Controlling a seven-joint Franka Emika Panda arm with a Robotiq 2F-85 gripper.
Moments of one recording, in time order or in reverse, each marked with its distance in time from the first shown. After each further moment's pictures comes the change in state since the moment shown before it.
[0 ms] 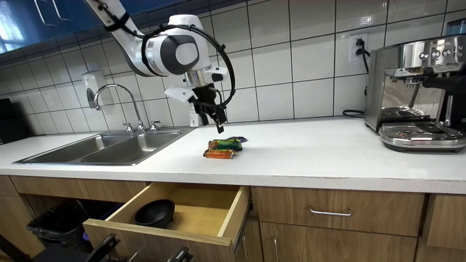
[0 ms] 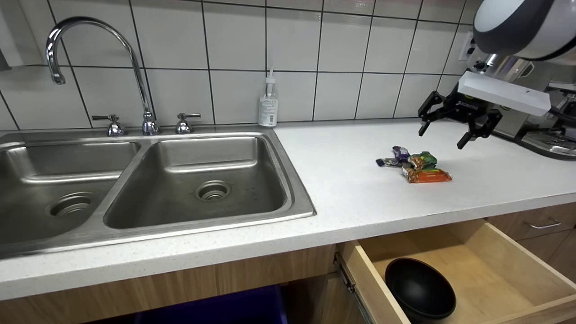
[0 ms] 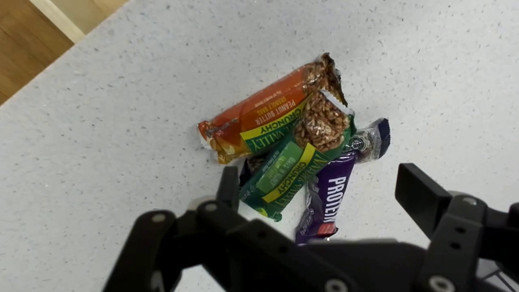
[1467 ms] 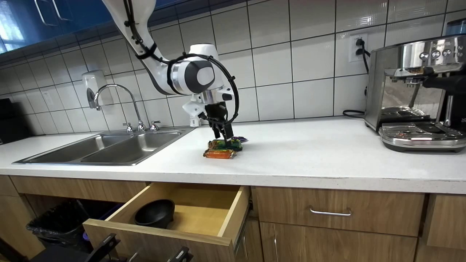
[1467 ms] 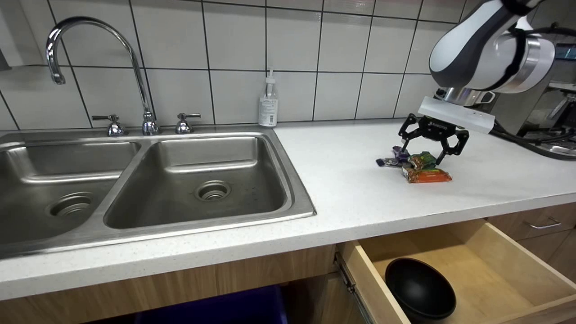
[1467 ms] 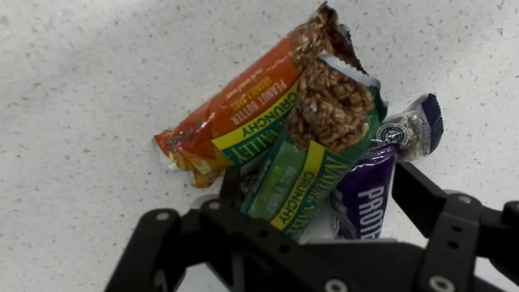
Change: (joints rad) arm 0.011 0.275 -0.015 0.243 -0.011 -0.058 0.180
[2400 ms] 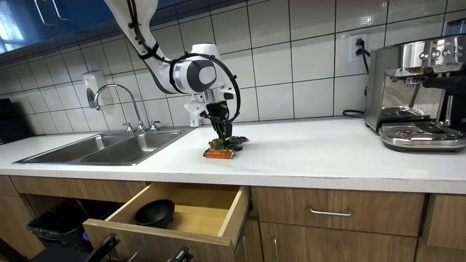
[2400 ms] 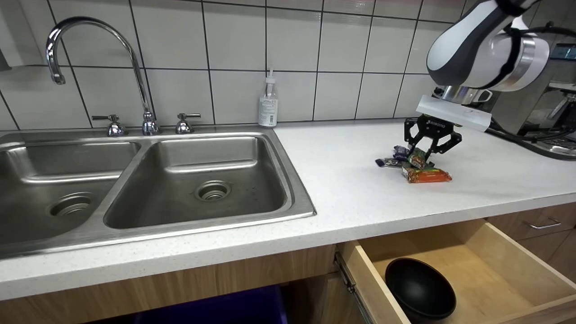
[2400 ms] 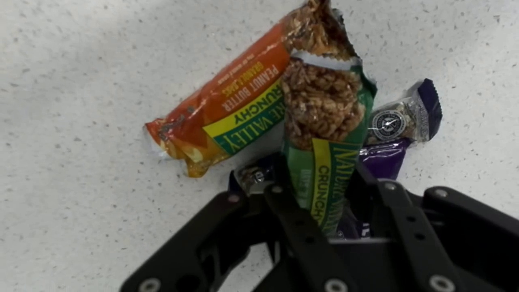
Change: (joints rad) arm 0.000 0.016 -0.004 0.034 0.000 -0.021 0.001
